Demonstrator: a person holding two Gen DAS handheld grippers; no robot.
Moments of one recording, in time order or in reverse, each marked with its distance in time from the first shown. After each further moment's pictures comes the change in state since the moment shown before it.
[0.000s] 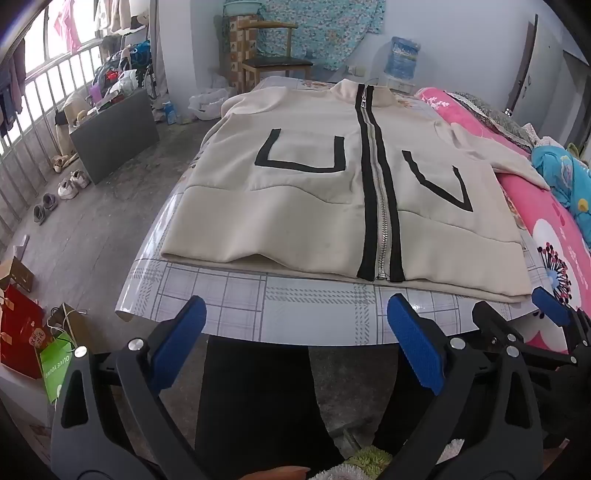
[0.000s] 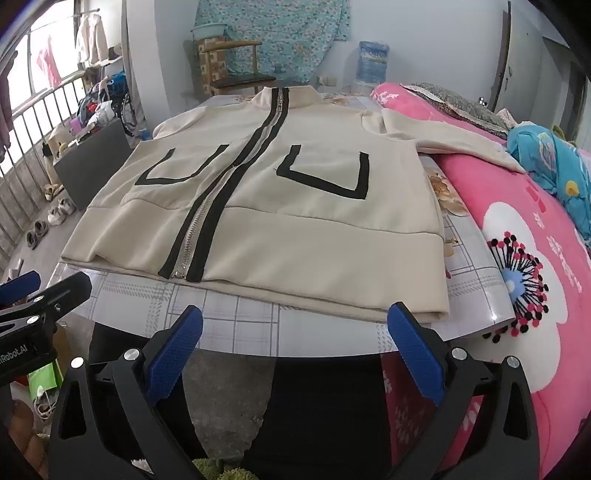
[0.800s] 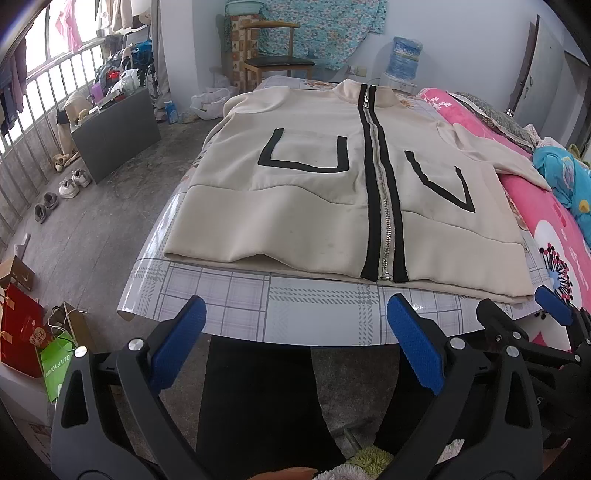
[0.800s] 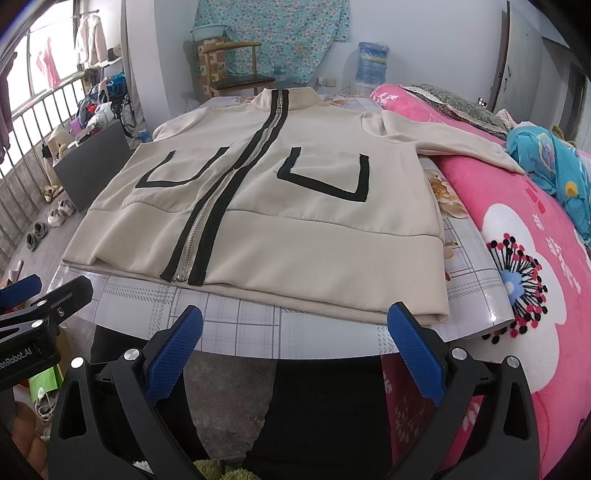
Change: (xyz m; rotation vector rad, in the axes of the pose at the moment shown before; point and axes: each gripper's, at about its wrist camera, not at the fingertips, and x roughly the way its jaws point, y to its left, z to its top) left arm 0.000 0.000 0.000 0.000 -0.001 0.000; right arm -0.002 0.001 0.002 0.002 -0.003 0.001
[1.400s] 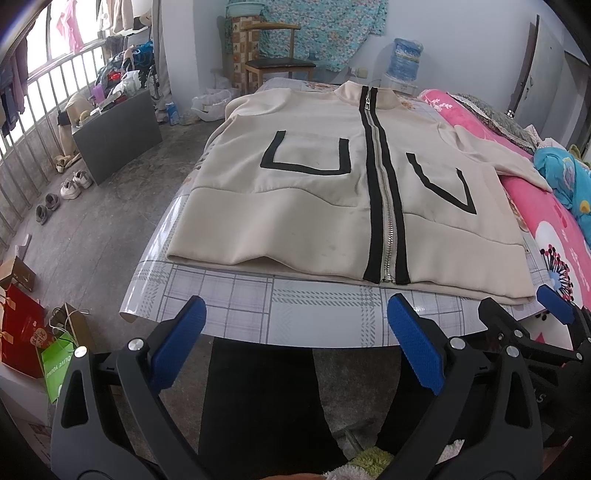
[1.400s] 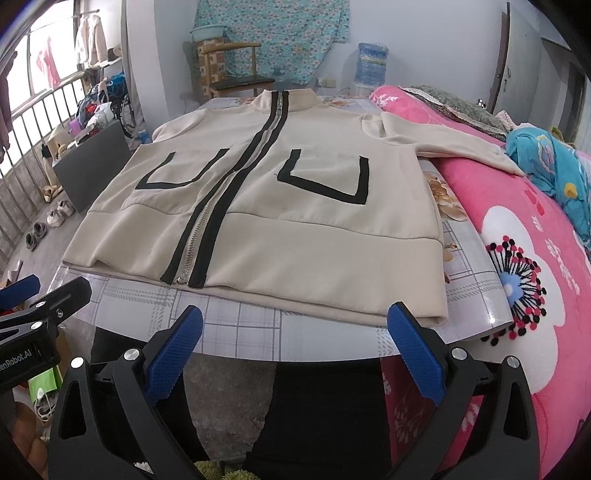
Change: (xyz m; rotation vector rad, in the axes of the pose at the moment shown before) left arm 0.001 0.004 0.000 -0.001 -0.003 0.005; right arm -0.001 -0.001 0.002 -0.001 -0.004 -0.003
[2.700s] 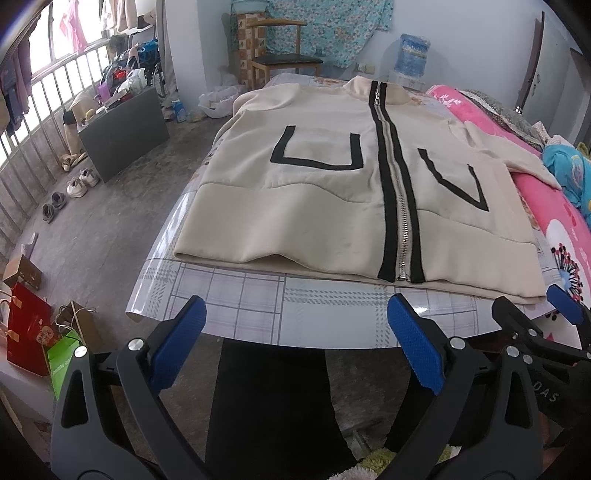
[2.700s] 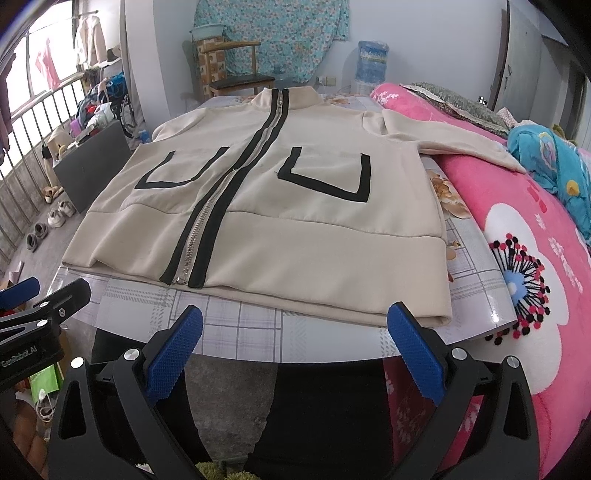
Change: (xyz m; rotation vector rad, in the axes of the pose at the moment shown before) left arm 0.001 0.015 0.005 0.004 0.018 0.038; right arm 0.006 0.000 0.000 0.005 0.010 0.007
